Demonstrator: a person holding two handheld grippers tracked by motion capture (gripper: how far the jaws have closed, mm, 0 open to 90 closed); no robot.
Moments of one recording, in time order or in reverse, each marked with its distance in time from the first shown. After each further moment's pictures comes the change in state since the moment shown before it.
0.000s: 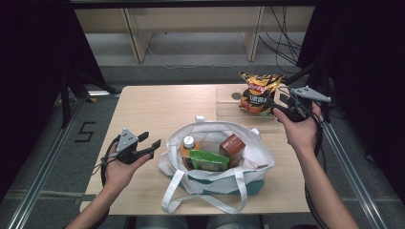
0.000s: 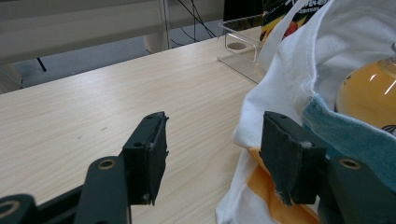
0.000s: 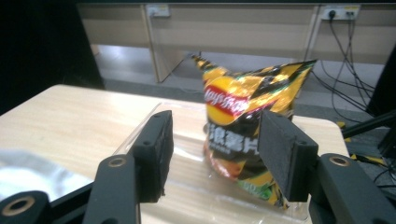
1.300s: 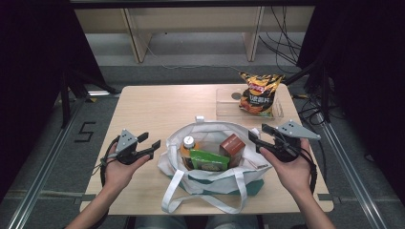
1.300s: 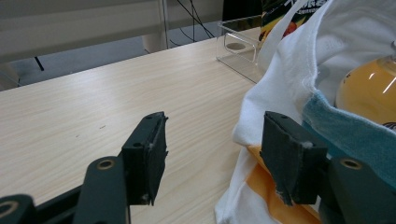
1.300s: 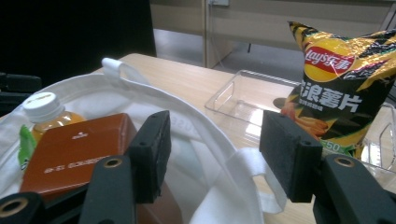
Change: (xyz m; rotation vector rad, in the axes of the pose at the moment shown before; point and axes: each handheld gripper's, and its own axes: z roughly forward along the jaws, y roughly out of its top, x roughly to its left) left arm 0.001 -0.003 0.000 -0.009 -0.007 -0.010; right arm 0.069 -0.051 -0.060 0.020 0.188 -0.097
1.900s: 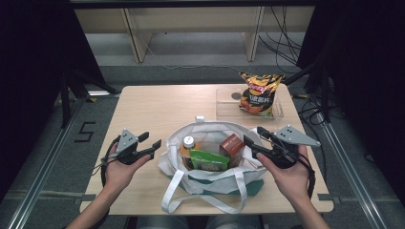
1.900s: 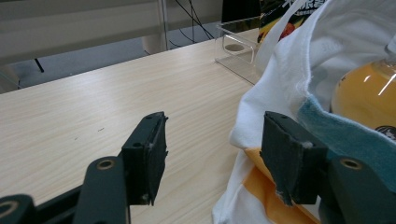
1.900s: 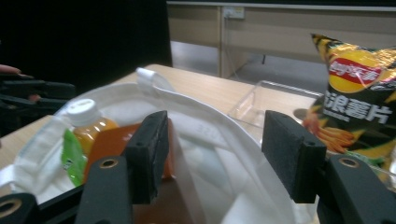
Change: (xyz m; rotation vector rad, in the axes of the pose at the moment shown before) left arm -0.003 0.002 0.001 -0.006 -0.007 0.007; right arm 0.017 -0.003 -0.008 -0.046 0.069 0.017
